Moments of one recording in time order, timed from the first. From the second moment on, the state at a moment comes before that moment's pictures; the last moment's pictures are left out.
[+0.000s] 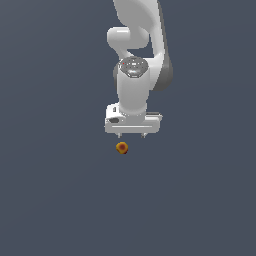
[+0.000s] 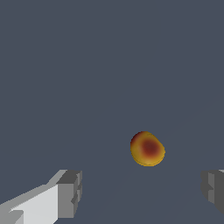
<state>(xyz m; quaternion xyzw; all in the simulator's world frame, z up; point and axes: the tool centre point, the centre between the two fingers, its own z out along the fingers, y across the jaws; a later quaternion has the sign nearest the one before) -0.004 0.015 0.173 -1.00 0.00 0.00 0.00</state>
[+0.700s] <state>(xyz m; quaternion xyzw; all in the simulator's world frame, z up) -0.011 0.030 0.176 -1.00 0.00 0.01 0.01</state>
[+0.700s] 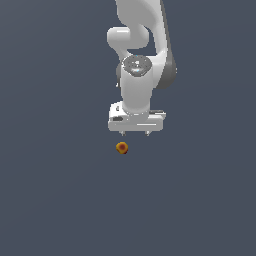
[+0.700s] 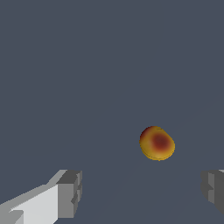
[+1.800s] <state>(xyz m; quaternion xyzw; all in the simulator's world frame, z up) -0.019 0.007 0.137 -0.99 -0.16 0.01 0.01</state>
